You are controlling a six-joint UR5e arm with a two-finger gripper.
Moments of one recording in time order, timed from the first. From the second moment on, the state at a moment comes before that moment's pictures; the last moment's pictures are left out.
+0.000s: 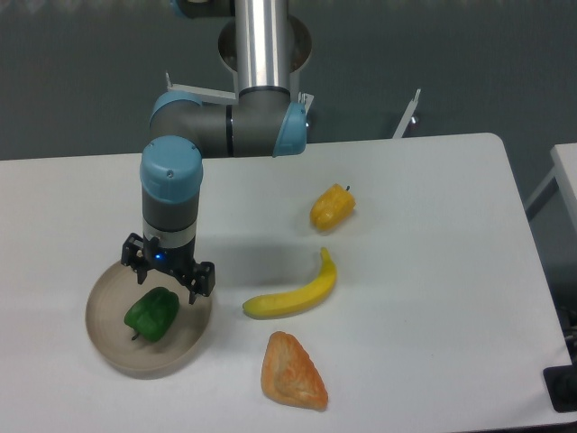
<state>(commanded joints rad) 1.87 -2.10 -1.45 -0.97 1.39 0.38</state>
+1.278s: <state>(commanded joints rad) 1.84 -2.15 -1.44 -0.93 1.39 0.39</state>
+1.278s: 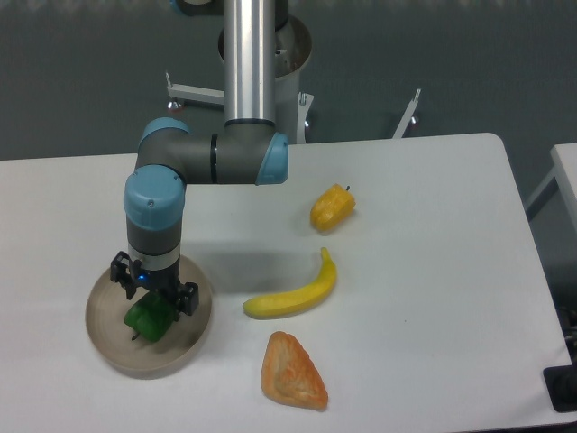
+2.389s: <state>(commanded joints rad) 1.99 -2.03 -1.45 -1.06 1.41 0.75</state>
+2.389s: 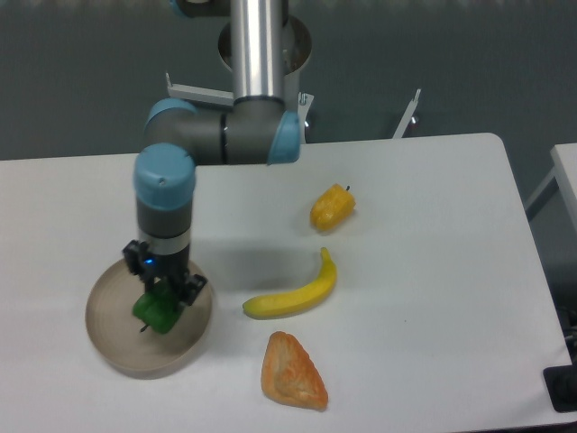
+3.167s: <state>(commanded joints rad) 2.15 -1.99 -1.45 -1.10 1.44 1.02</state>
